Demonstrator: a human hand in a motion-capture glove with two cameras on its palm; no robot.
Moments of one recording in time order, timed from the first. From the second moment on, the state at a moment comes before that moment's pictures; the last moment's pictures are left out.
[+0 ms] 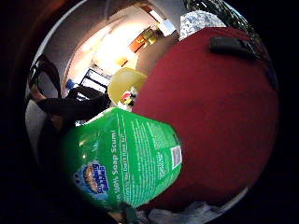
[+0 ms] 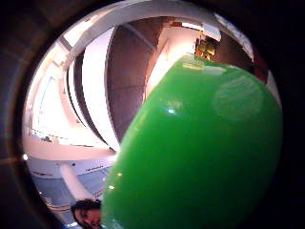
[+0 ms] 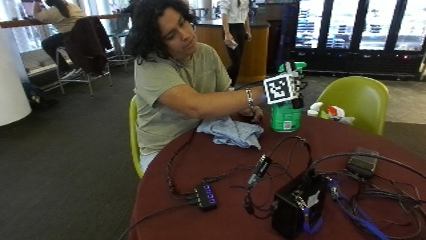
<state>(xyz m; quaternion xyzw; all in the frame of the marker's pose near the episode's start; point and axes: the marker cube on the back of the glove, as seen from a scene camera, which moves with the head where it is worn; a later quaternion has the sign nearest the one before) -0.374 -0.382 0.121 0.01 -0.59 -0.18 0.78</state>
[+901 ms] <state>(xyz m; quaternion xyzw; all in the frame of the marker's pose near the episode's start) -0.248 -0.195 0.092 -0.11 -0.27 -0.19 0.94</state>
